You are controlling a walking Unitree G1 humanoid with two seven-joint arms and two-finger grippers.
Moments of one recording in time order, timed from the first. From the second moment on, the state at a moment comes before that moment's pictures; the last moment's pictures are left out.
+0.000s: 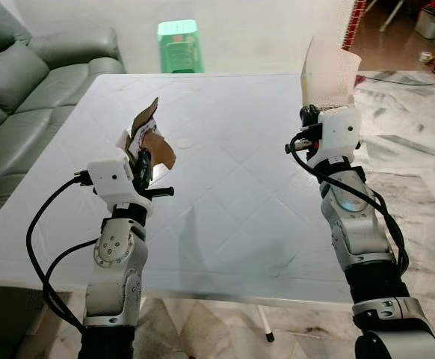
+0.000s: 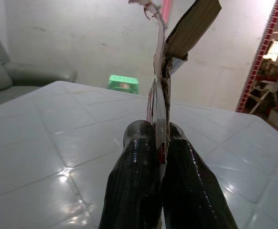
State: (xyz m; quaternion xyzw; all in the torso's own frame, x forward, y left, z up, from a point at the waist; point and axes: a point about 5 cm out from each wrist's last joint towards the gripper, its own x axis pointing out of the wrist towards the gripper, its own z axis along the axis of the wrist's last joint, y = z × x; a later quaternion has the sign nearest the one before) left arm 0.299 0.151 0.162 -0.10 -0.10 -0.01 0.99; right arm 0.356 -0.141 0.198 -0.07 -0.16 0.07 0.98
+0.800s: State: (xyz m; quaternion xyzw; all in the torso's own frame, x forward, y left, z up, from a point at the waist) left arm 0.299 0.152 0.159 -0.10 -0.09 -0.01 0.99; right arm 0.356 -0.144 0.197 -0.06 -0.15 0.07 0.98
